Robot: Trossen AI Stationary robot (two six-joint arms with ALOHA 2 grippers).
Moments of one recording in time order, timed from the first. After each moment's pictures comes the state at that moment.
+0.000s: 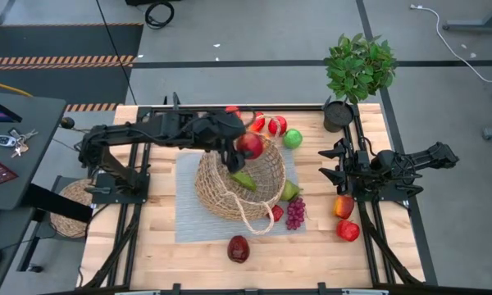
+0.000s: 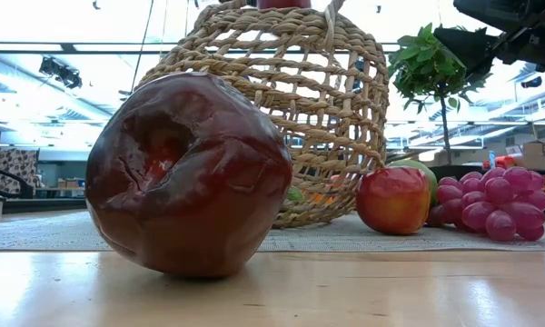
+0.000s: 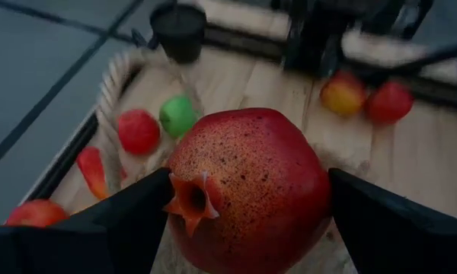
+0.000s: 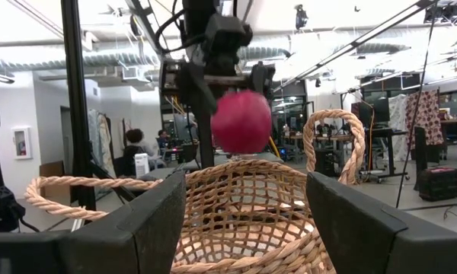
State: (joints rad) left arm 0.02 1.62 1.79 -0.86 -0.23 -0.22; right arm 0.23 0.13 0.01 0.48 0.32 -0.06
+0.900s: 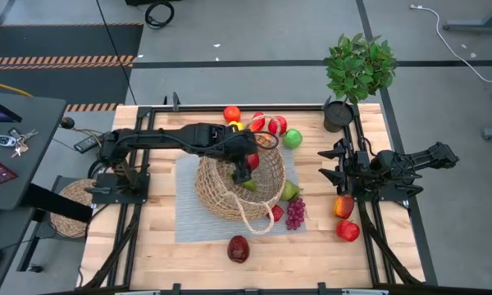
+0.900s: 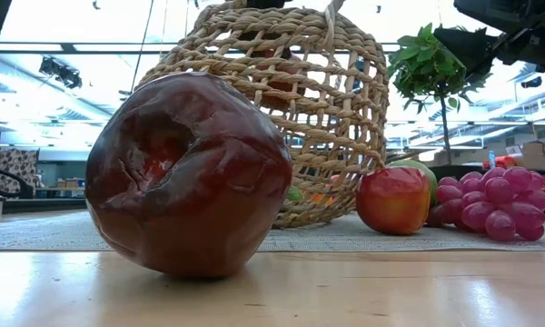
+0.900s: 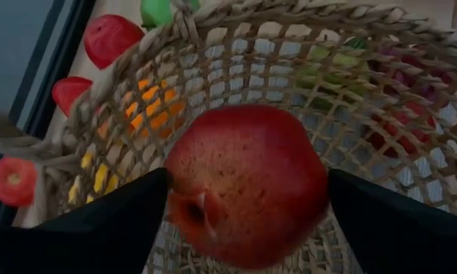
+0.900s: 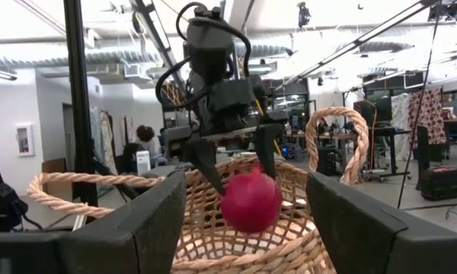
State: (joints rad) left arm 0.02 1.81 1.79 -1.00 -0.23 -0.14; right arm 0.23 0.13 0.01 0.48 0.31 -0.06
